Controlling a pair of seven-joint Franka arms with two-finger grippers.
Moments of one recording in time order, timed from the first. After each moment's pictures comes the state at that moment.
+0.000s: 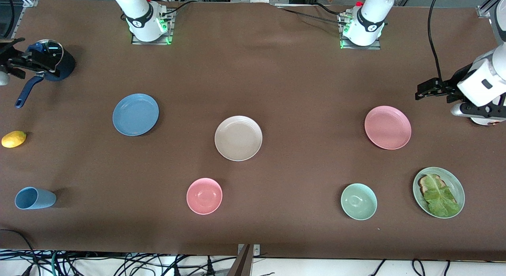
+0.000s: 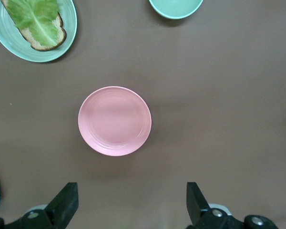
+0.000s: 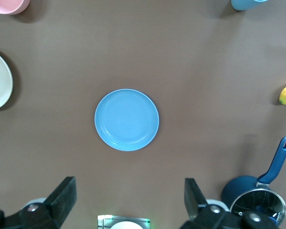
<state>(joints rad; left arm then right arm) 0.02 0.10 -0.01 -1.64 -0.04 1.56 0.07 -0.06 -0.03 -0.01 -1.63 0.00 1.50 -0.12</state>
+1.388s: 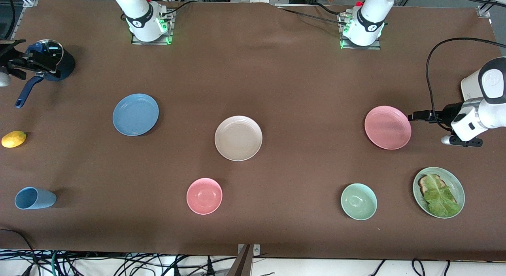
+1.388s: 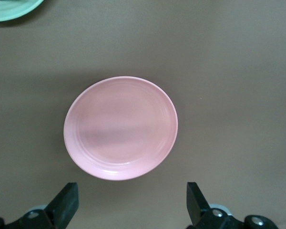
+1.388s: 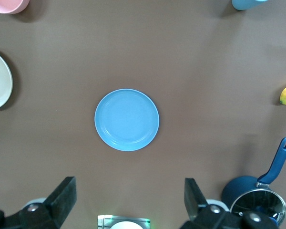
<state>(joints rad) 0.23 0.28 0.00 -1.87 -0.19 1.83 0.34 -0.06 -0.03 -0.01 -1.63 0.00 1.50 -0.12</state>
